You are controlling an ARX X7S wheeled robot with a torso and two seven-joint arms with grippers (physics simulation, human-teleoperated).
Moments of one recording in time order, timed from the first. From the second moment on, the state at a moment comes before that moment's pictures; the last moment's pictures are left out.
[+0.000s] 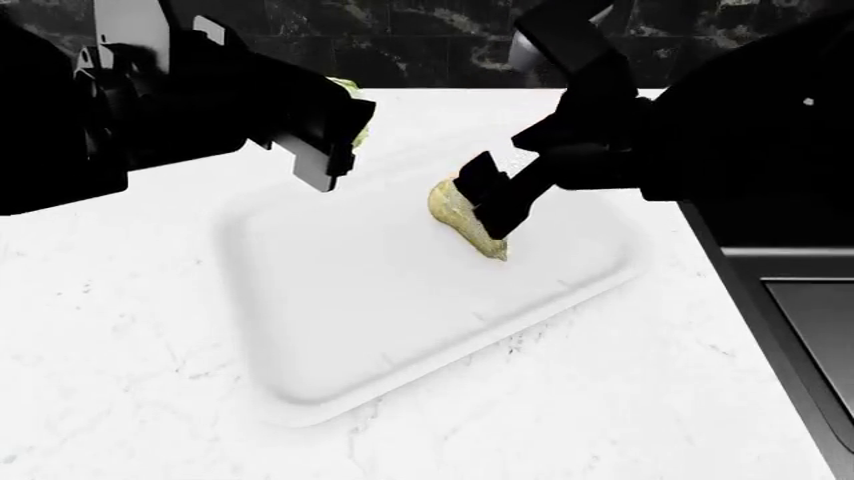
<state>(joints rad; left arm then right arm) -1.75 -0.73 0.90 0.08 -1.76 -1.07 -0.40 1.73 0.56 -1.11 0.18 1.41 1.11 0.03</state>
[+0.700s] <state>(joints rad) -1.66 -0.69 1.02 0.13 -1.74 -1.16 -0.41 1.81 0.70 -0.94 0.08 1.57 1.07 0.24</state>
